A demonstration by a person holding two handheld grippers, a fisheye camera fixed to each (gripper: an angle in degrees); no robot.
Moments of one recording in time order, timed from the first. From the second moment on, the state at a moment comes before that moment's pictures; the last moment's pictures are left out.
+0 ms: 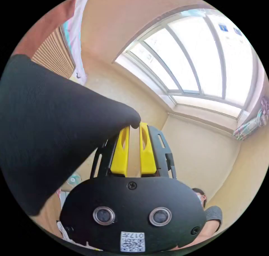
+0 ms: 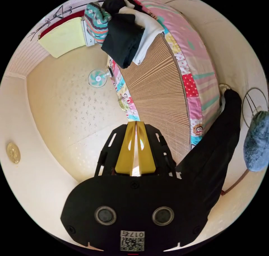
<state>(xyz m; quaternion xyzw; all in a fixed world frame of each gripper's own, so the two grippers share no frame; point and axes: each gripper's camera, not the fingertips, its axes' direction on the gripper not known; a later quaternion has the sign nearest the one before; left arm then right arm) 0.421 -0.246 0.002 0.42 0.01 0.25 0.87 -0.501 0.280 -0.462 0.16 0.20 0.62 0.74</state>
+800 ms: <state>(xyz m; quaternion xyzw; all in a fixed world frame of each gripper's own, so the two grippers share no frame) 0.022 -0.315 0.283 -0.40 -0.86 0.13 0.29 -0.442 0.230 -0.427 0.02 0.22 0.62 0.75</state>
